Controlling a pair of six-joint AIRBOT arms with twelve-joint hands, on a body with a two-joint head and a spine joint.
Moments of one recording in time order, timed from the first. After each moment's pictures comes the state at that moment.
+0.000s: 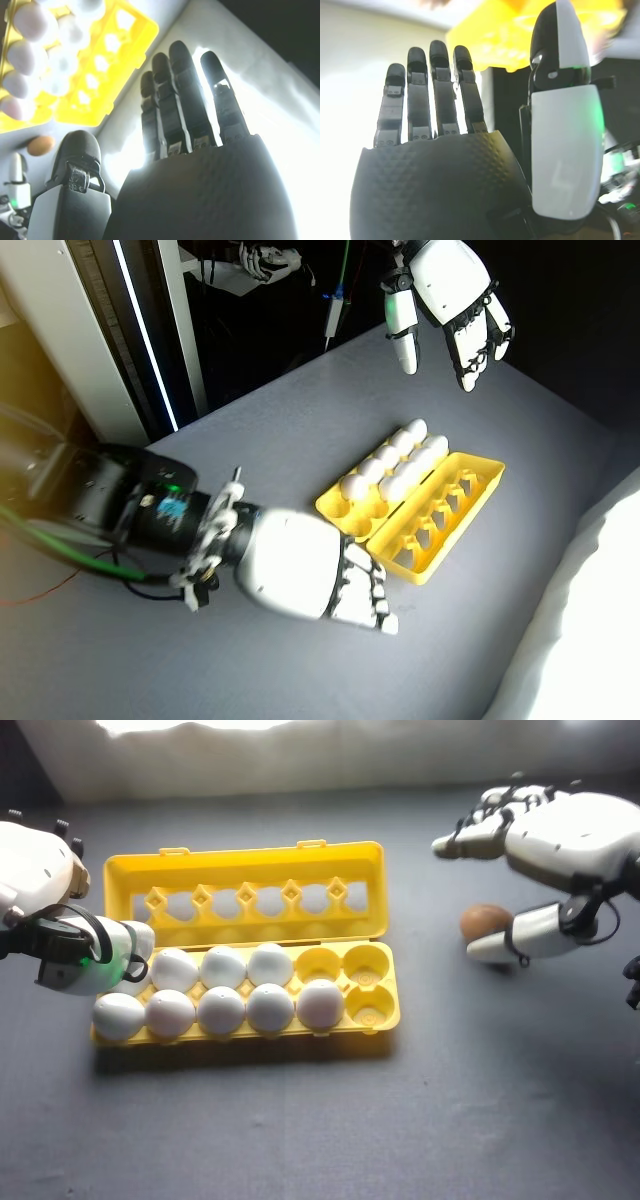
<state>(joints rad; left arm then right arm) -0.04 -0.72 0.47 -1.76 -1.11 2.80 -0.34 -1.11 1.21 0.35 0.48 -1.15</state>
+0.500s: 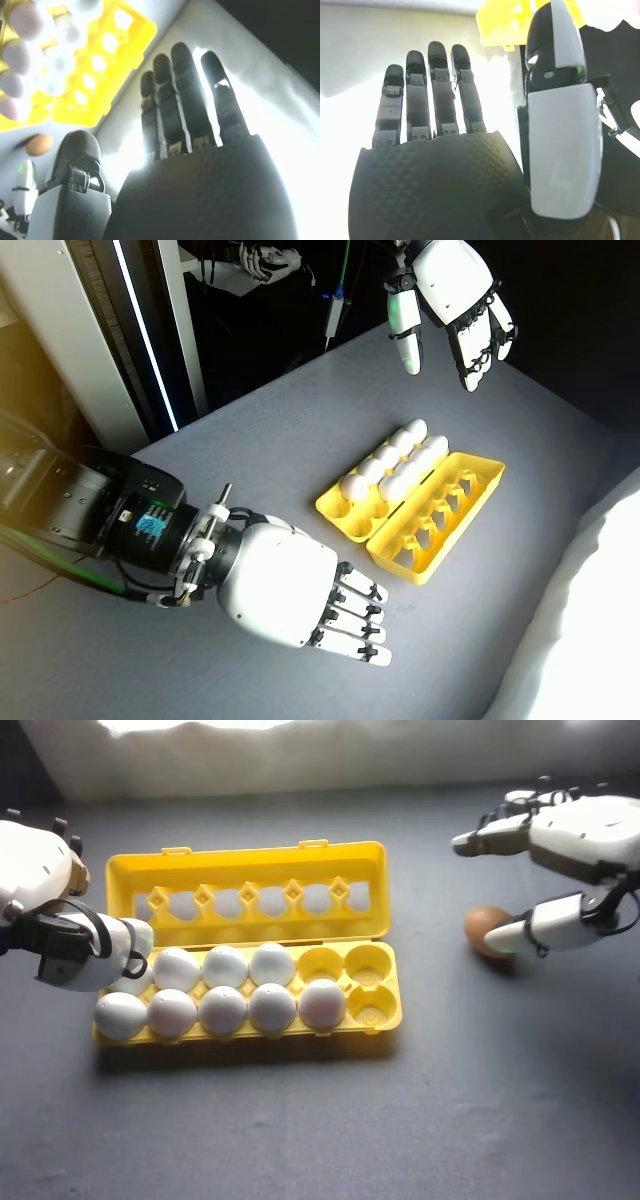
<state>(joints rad) -0.04 -0.73 0.48 -1.78 -1.12 2.80 -0.33 -1.06 1.20 0.39 0.42 -1.10</state>
